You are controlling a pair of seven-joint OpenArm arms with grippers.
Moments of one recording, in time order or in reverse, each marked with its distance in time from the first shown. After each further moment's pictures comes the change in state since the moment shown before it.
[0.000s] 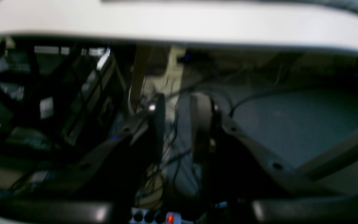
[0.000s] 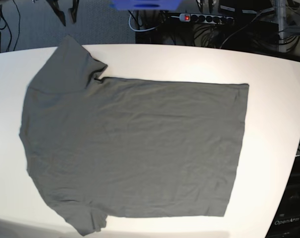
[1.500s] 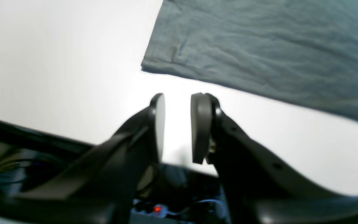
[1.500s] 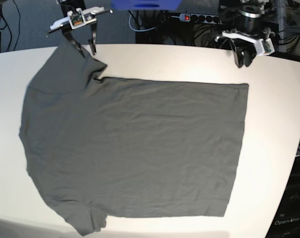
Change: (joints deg) left arm -0.9 -15.4 -4.0 48.5 -25.6 0.2 63.7; right arm 5.3 -4.6 -1.1 18.7 -12.7 0.4 -29.7
